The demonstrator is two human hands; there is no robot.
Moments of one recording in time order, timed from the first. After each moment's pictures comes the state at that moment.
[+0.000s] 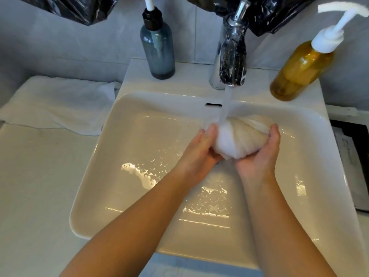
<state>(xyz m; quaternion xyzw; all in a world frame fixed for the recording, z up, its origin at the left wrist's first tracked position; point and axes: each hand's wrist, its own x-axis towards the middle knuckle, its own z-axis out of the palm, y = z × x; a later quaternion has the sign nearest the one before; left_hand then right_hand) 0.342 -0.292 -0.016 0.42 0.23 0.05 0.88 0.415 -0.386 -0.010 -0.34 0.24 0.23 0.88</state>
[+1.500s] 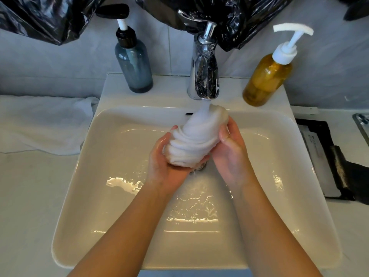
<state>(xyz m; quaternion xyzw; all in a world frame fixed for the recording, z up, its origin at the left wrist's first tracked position) 0.327 -0.266 -0.001 0.19 0.21 0.06 0.96 0.410 -0.383 0.001 -0.44 -0.06 0.28 0.85</state>
